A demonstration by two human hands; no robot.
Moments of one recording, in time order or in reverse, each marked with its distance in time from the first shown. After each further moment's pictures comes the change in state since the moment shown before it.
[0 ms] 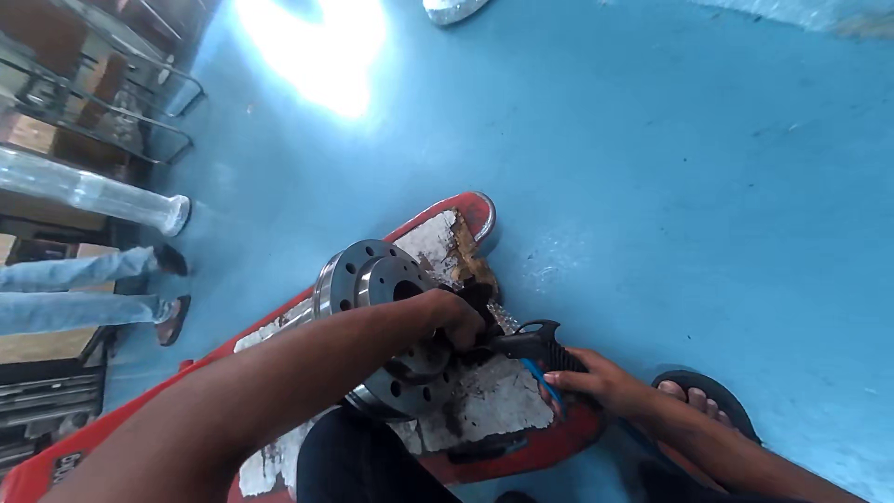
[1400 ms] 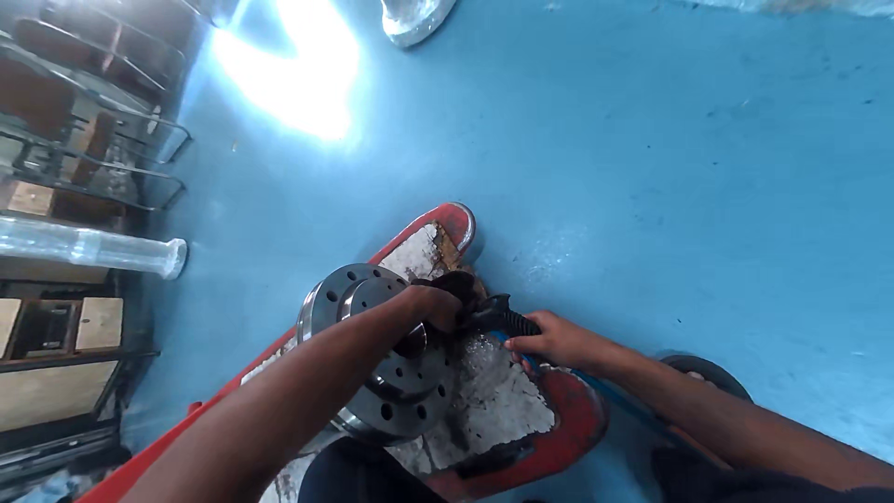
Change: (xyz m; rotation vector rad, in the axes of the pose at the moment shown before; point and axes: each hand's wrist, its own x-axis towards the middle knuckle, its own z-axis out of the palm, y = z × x) left_hand 0.026 -0.040 -0.010 -0.043 0.137 -0.061; right_hand 0.046 -0.041 -0.001 -0.176 0.113 0.036
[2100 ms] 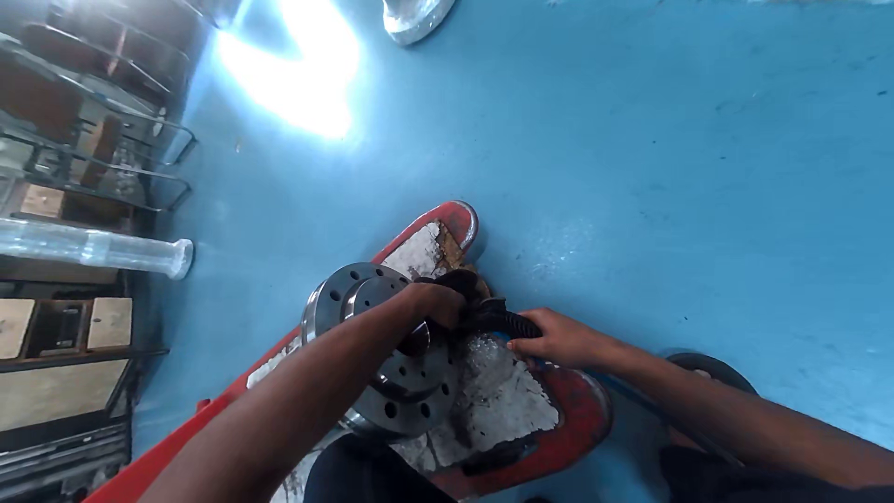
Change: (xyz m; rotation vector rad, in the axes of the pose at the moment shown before) left_hand 0.001 -0.004 -0.001 -0.039 0.009 0.011; right_hand 0.002 -0.005 0.002 -0.204 -0.005 -0.042
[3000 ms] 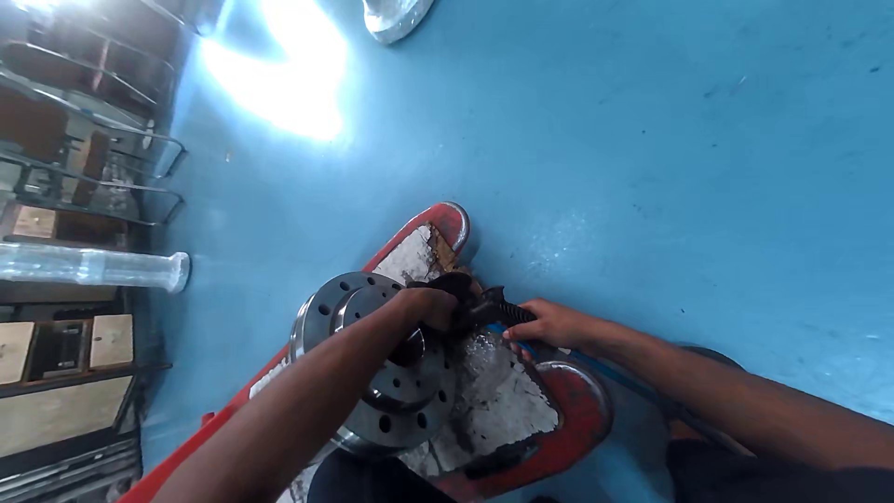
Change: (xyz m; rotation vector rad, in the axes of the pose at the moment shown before) left_hand 0.004 -0.003 -0.004 0.001 -0.006 -0.029; right_hand 0.015 0.013 -0.019 0.309 -0.083 0.024
